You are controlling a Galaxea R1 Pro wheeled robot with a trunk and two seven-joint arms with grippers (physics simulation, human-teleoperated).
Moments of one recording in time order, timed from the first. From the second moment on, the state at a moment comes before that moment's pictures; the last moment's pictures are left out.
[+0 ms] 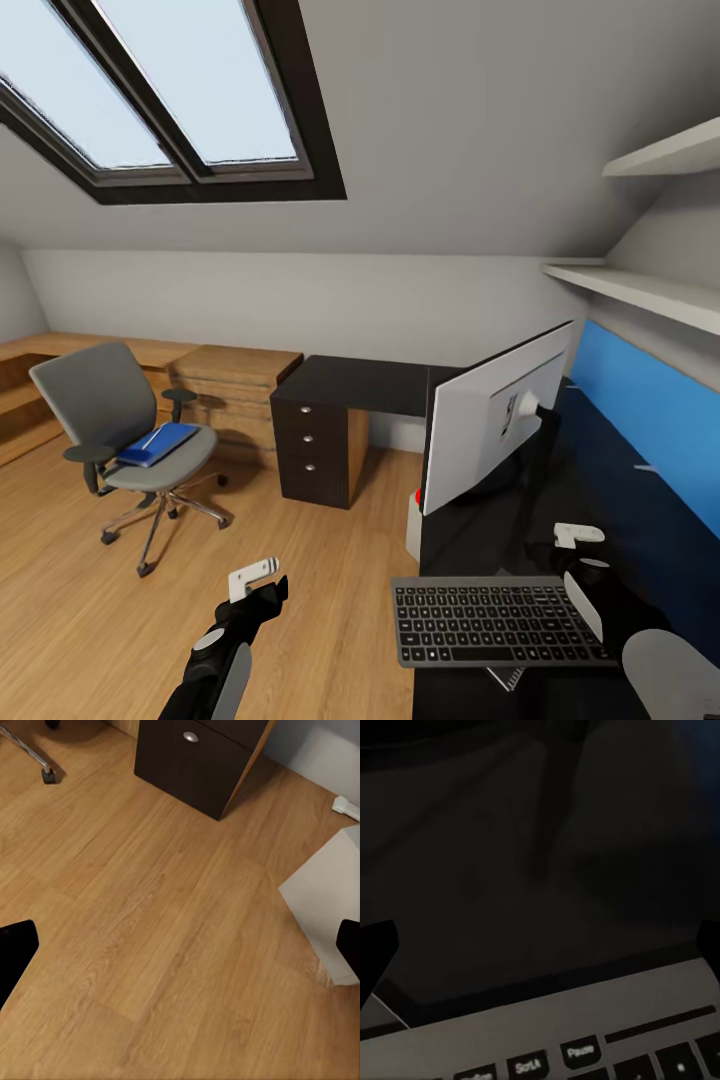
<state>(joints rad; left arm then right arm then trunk) -0.23 -0.17 0.06 -1.08 0.17 0.28 0.19 -0.67 -0.24 -0.03 -0.43 -0.09 0.18 -0.04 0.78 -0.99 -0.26</state>
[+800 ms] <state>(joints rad) -0.23 -0.17 0.06 -1.07 0.17 0.28 0.19 -0.67 -0.23 -0.01 -0.43 -0.02 0.21 -0.04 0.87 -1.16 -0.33</state>
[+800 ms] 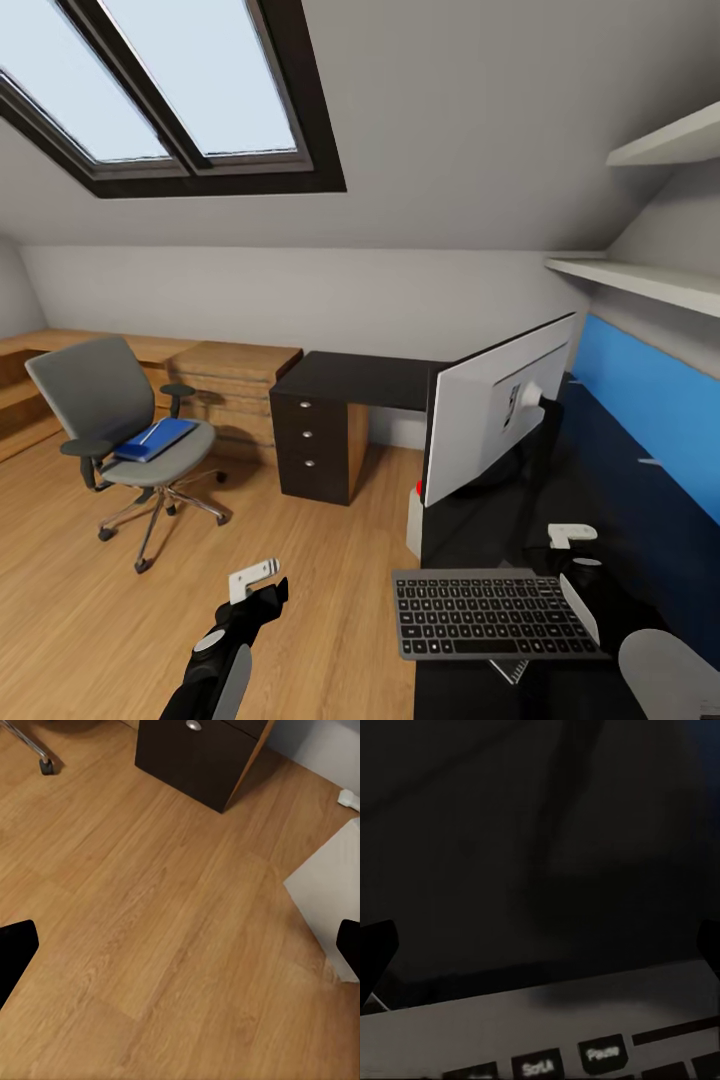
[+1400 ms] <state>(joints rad) -0.23 -0.17 0.06 -1.03 0.17 0.28 0.18 -0.67 -0.23 -0.01 -0.44 -0.02 0.22 -0.04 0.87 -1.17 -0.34</state>
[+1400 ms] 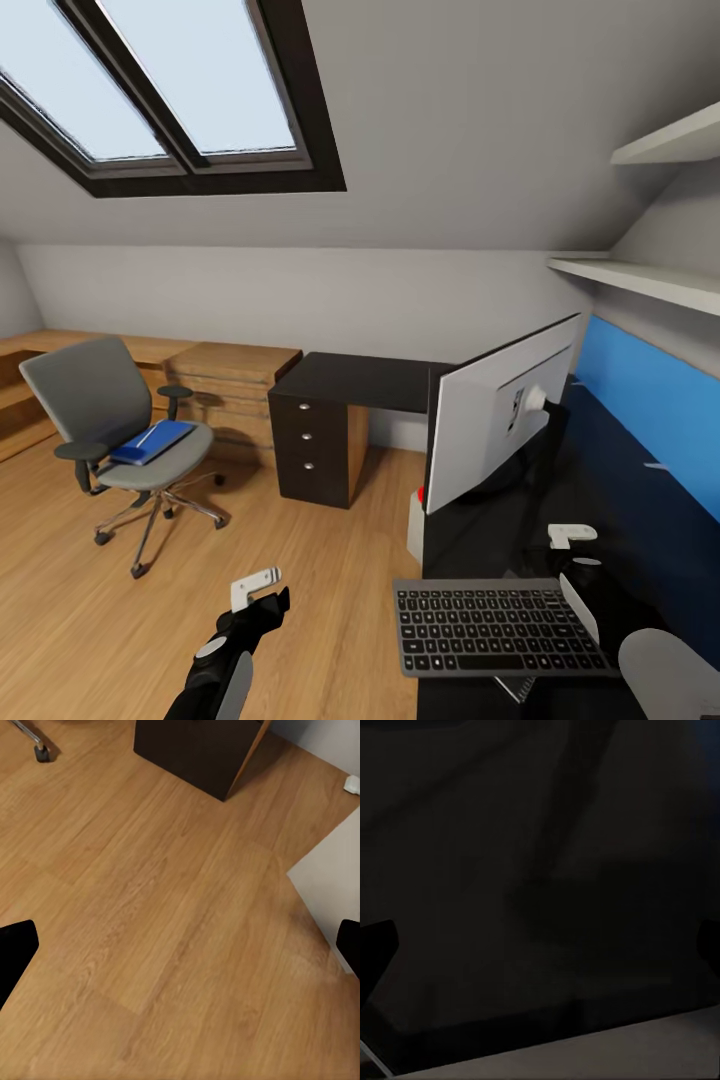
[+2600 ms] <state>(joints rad) -0.23 -0.17 0.06 -1.03 0.17 0.28 0.19 -0.67 -0.23 -0.01 -0.44 -0.02 0.32 -0.04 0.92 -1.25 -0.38</state>
